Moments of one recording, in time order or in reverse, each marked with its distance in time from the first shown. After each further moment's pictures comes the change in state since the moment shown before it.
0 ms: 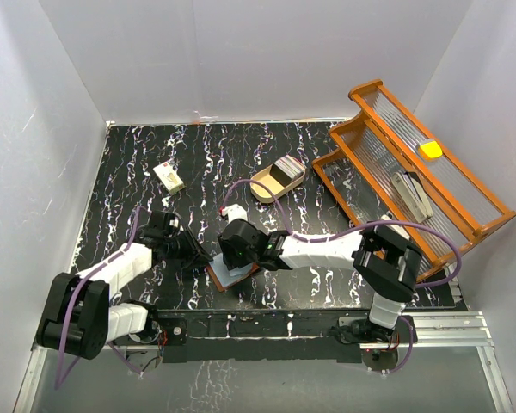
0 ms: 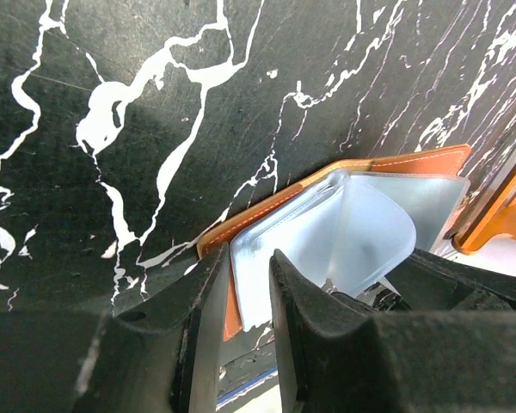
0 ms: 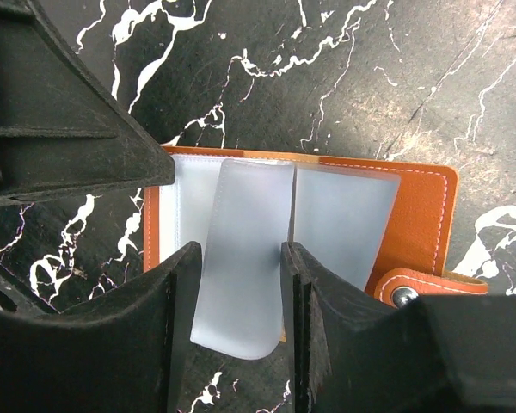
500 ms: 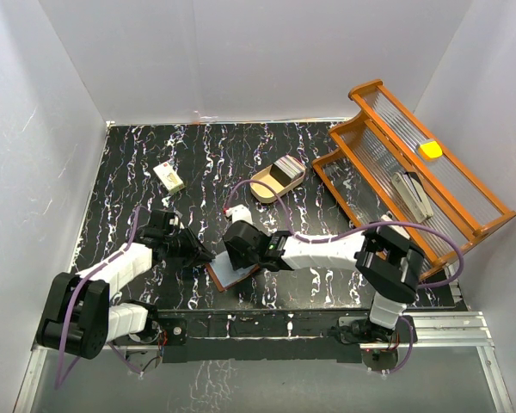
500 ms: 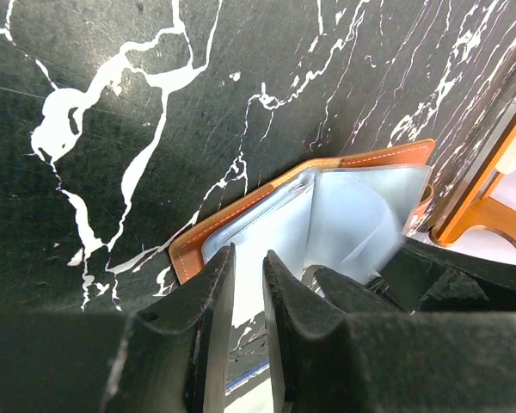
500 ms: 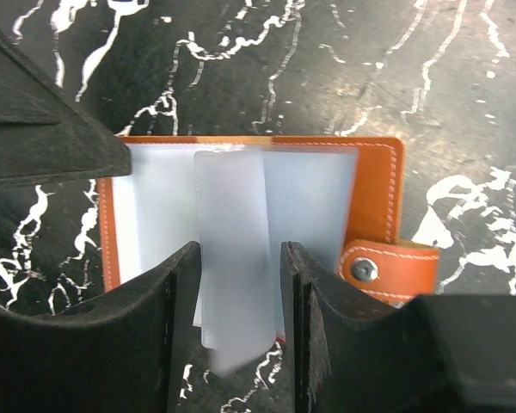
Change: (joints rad) left arm 0.000 -0.010 0.000 0.037 0.037 -0.037; right arm 0.000 -0.012 -0.012 -0.037 0.056 0.005
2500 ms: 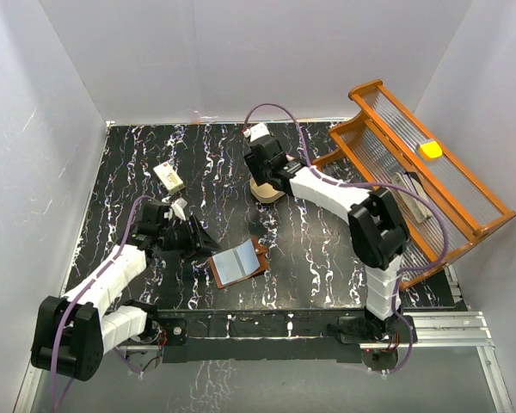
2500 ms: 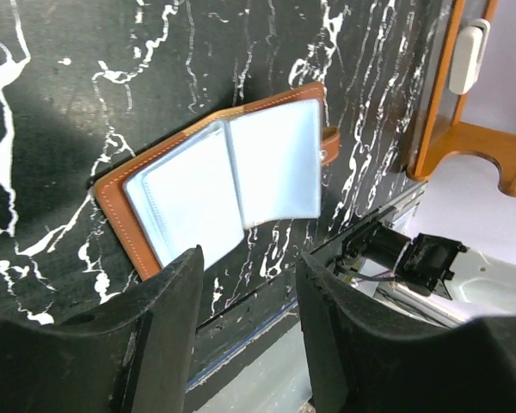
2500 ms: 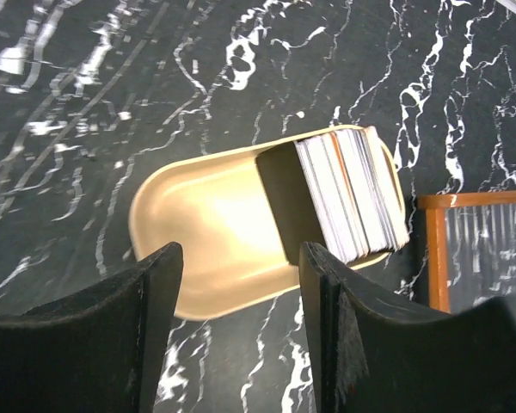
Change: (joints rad) left arm 0.000 -0.127 0.079 -0.091 0.117 0.129; right arm -0.442 0.167 0.464 -0.109 0.128 -0.548
